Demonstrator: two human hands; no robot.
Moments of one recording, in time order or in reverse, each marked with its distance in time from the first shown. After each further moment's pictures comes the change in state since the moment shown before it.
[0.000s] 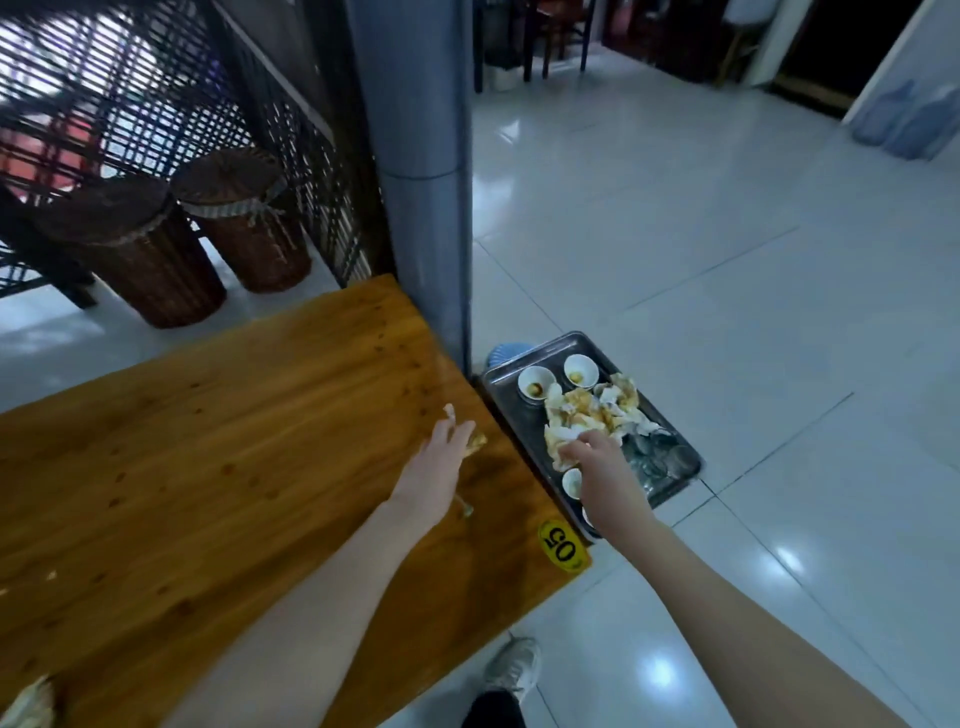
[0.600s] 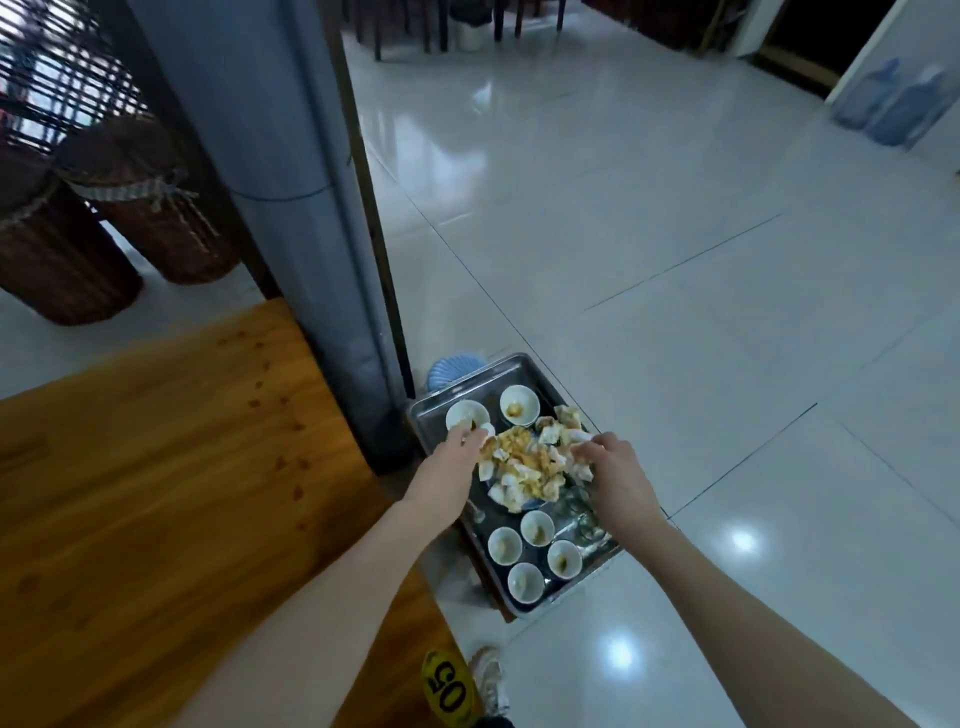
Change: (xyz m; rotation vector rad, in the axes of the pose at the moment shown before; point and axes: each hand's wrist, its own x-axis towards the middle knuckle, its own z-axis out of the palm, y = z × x) left_hand 0.200 0.103 0.073 0.034 -0.038 0.167; right_hand 0.137 0.171 -0.054 -0.035 -0.047 0.135
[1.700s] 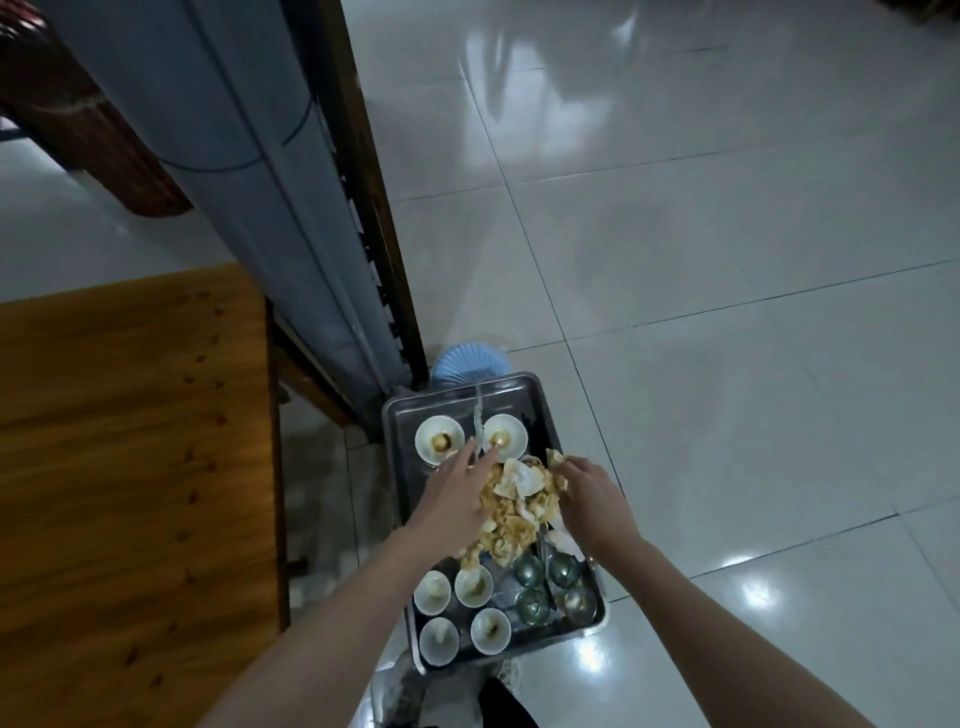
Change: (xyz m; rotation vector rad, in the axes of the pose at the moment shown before) left_hand 0.133 0.064 0.052 -0.283 -0.178 -0.387; right_hand 0.175 0.104 0.004 -0.076 -0.340 -0.235
